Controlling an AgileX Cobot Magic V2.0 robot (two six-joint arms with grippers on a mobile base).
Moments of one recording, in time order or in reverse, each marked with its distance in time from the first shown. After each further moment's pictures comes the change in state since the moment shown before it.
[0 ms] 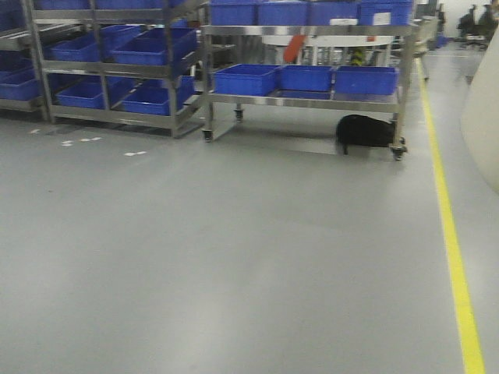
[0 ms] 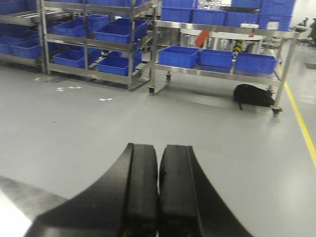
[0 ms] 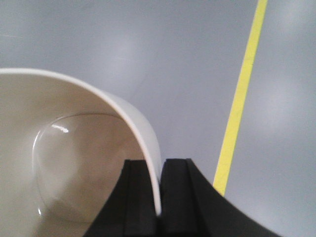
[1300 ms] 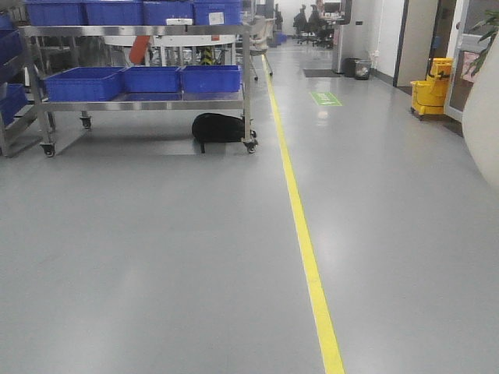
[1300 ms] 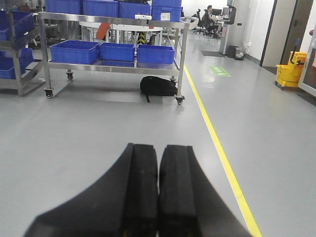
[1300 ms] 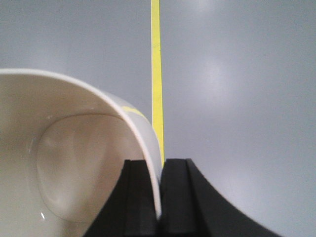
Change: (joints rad) left arm 0.000 0.000 0.000 0.000 0.000 0.000; right arm 0.000 0.000 0.000 0.000 0.002 -0.002
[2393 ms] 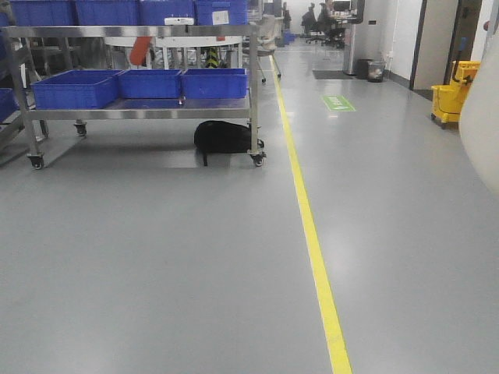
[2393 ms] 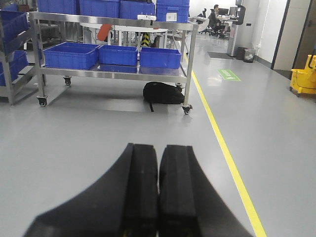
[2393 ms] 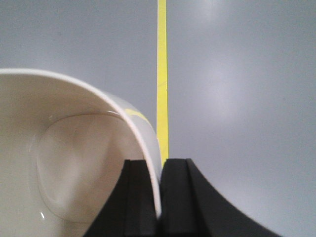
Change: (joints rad) left arm 0.000 0.000 0.000 0.000 0.000 0.000; right arm 0.000 0.000 0.000 0.000 0.000 0.000
